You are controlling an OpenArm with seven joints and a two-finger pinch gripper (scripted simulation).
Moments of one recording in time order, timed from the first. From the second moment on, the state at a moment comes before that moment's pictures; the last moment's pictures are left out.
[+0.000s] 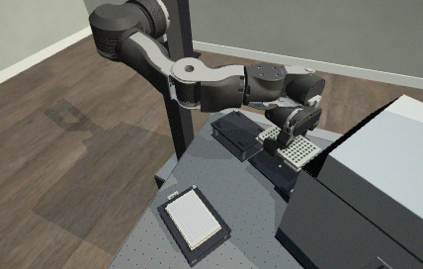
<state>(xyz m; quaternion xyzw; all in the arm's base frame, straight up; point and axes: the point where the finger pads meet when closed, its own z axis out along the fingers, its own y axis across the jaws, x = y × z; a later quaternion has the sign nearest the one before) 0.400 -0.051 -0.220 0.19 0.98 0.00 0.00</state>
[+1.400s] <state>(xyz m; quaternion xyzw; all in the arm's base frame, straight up) 0.394 -0.050 -0.296 0.20 0.98 -0.01 0.00</state>
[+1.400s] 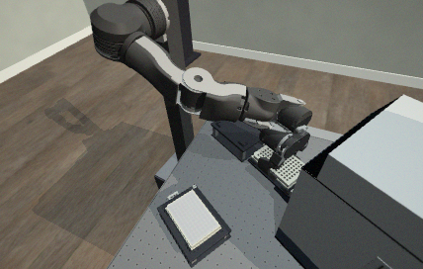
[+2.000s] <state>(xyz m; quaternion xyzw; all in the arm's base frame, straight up) 0.399 -0.049 -0.288 0.20 0.98 0.00 0.00</state>
